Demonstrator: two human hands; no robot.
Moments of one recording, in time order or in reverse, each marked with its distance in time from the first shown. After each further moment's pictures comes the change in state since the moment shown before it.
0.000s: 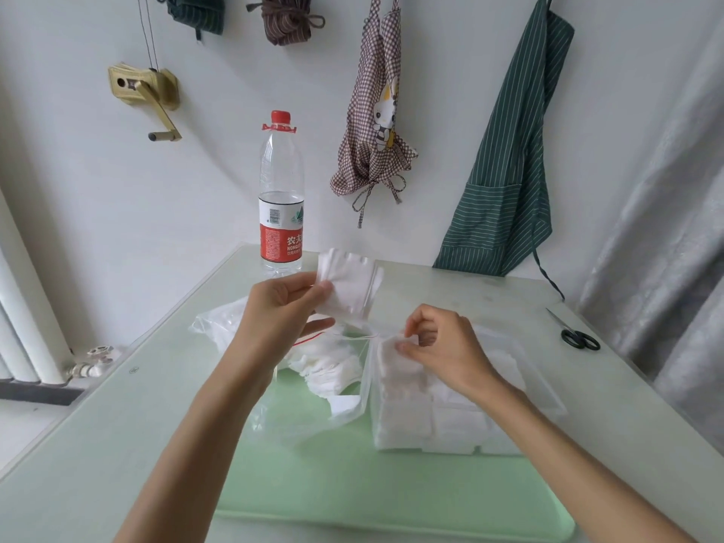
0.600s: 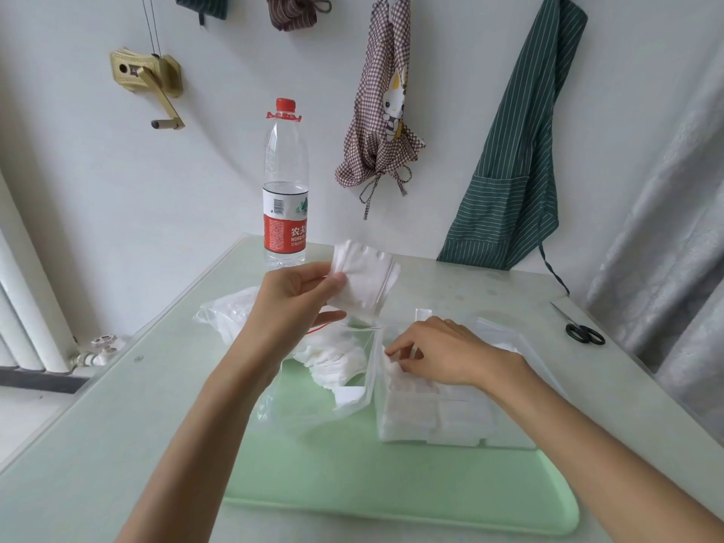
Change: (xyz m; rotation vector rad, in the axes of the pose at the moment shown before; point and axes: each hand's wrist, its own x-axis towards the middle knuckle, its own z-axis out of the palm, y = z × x) left_hand 0.001 -0.002 0.001 0.032 -0.073 0.035; right_hand 0.004 -0.023 -0.005 -0.683 -0.535 -0.088
